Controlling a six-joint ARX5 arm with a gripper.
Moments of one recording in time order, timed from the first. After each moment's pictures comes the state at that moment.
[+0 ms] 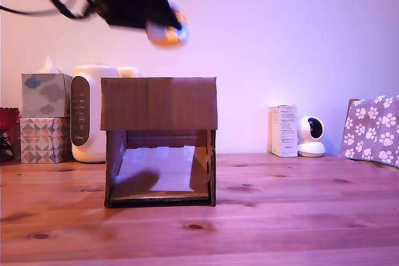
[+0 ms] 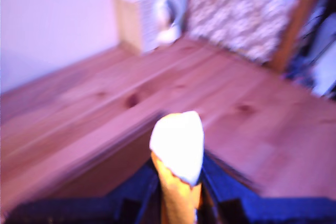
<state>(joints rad) -0.57 1.45 1.04 0.04 0.12 -0.02</state>
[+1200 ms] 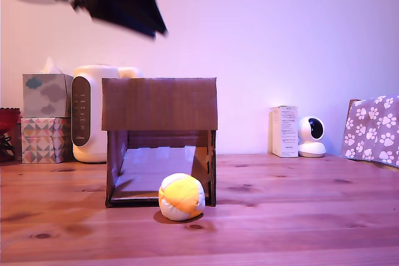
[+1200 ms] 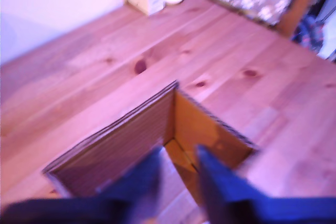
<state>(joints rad) -0.55 1.34 1.15 -0.31 0.17 0.04</state>
